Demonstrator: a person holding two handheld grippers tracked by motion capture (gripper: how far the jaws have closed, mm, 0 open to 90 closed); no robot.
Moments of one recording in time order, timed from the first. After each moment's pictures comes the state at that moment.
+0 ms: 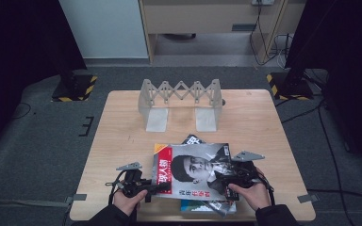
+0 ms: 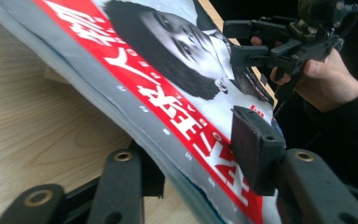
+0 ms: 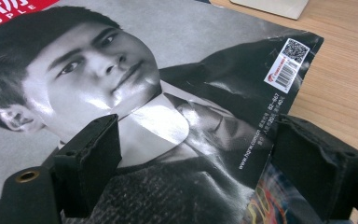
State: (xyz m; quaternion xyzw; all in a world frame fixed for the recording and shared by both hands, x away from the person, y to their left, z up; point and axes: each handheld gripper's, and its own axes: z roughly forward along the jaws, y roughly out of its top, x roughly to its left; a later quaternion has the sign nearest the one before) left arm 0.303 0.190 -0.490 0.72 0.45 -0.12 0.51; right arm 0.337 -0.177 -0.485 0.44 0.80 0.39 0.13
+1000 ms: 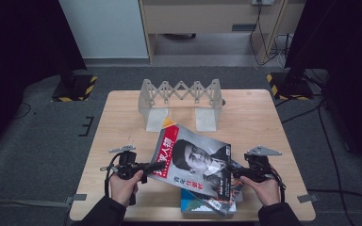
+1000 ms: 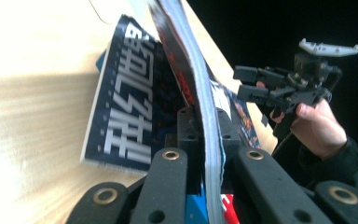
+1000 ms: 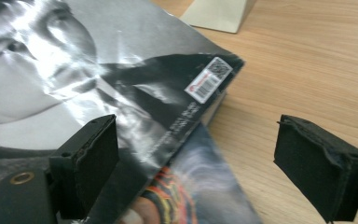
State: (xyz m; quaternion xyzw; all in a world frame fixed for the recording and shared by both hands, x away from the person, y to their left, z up) left arm 0.336 0.200 -0.444 0.68 0.48 -0.09 0.54; right arm 0.349 -0.217 -0.479 0.49 0.75 0.41 0.15
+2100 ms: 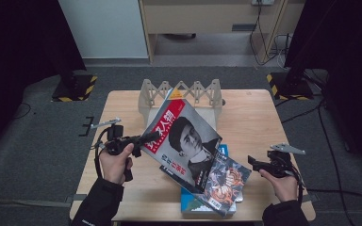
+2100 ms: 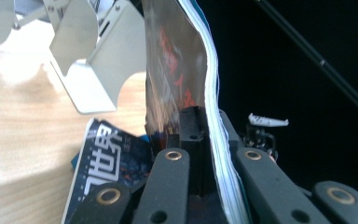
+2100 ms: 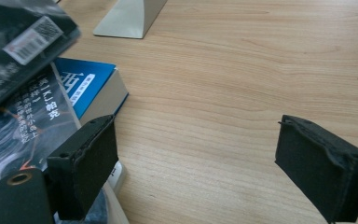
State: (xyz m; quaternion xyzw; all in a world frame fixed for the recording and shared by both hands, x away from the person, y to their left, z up) left arm 0.360 0.215 -0.363 0.63 0.46 -0.07 0.62; right arm 0.359 -0.278 -0.483 0.55 0.71 0.39 0.20
